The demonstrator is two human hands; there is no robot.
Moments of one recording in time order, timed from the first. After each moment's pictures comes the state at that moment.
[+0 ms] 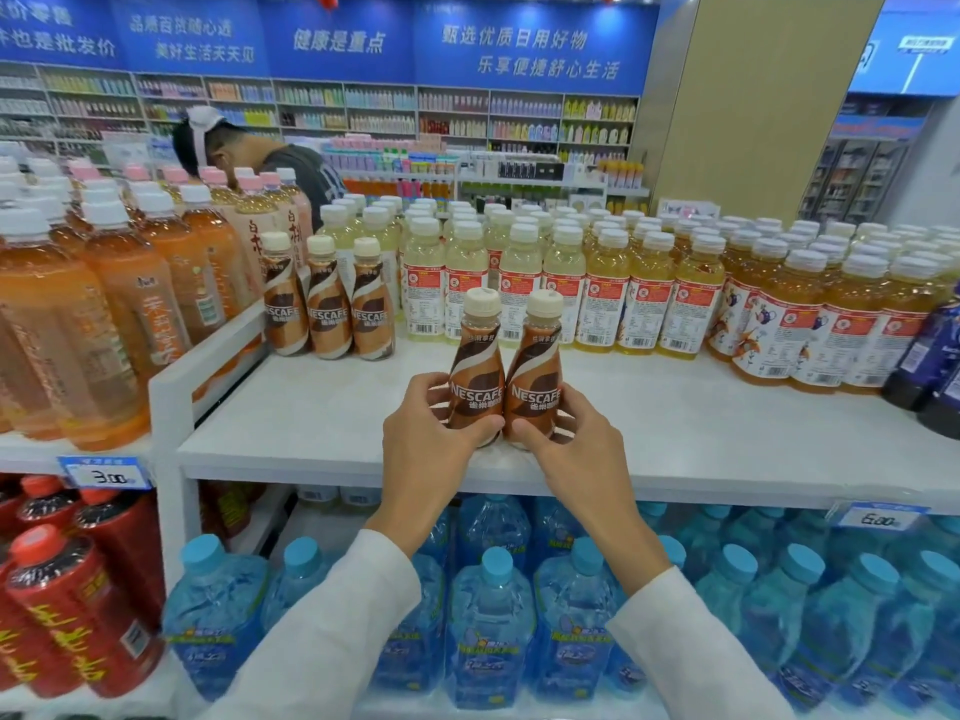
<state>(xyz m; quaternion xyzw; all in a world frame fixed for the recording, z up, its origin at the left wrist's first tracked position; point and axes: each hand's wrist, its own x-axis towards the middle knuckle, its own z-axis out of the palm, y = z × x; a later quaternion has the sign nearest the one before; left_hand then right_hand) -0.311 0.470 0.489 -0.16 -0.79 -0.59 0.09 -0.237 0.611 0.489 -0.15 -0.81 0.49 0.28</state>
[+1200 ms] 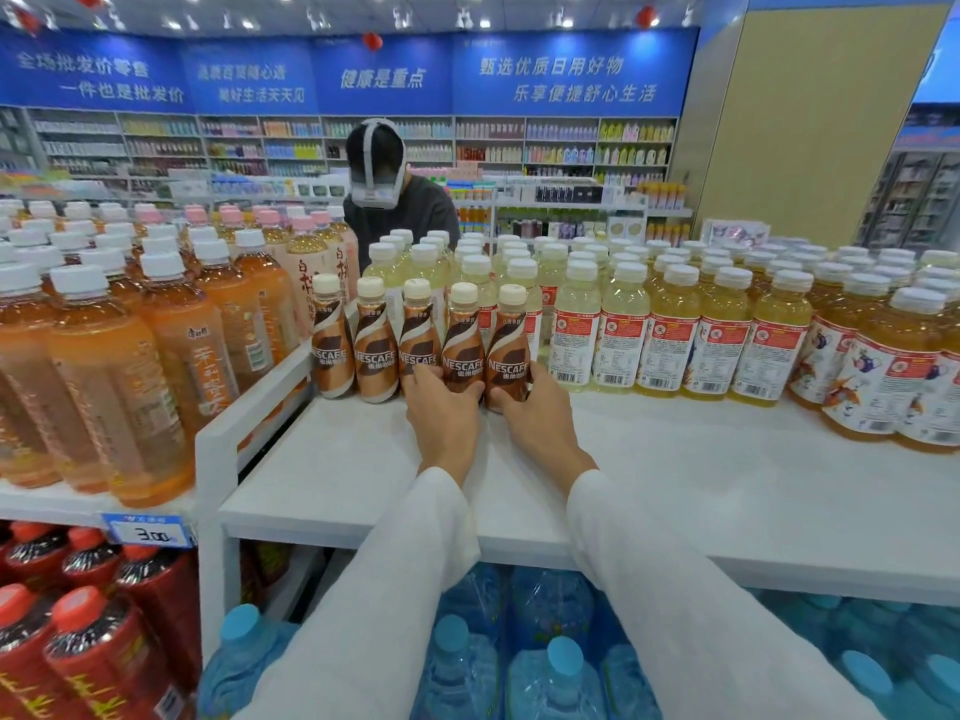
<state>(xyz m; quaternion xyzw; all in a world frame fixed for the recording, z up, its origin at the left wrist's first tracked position) -0.454 0.496 0.495 -0.01 -0.79 -0.59 0.18 -0.427 0.607 0.486 -0.14 -0.82 0.48 0.26</state>
